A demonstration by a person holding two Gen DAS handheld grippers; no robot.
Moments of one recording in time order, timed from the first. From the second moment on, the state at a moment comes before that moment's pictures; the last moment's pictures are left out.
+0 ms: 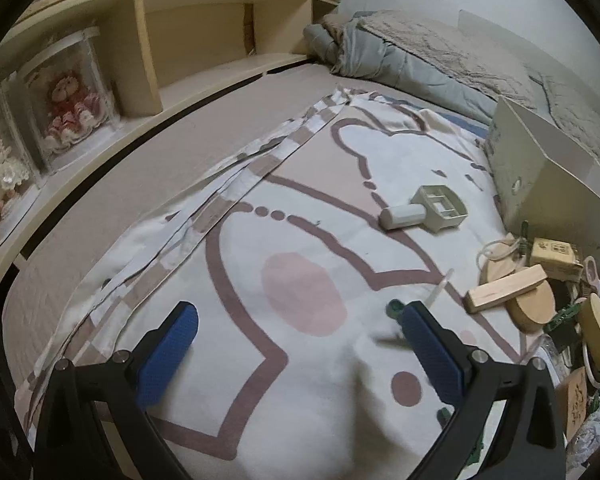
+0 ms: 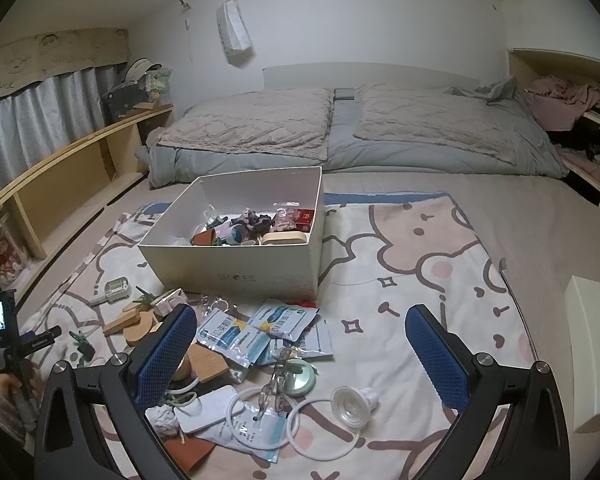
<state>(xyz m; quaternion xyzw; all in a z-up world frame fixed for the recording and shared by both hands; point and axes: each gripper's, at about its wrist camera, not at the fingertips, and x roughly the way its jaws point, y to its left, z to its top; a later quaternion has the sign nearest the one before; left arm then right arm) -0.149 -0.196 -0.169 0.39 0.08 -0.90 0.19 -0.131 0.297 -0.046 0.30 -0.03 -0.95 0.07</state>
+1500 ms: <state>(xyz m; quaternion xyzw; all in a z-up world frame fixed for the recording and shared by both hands) -0.164 -0.146 -0.131 0.34 -0.03 -0.94 0.05 -0.143 0.323 -0.079 0.33 -0.03 -0.94 0.05</state>
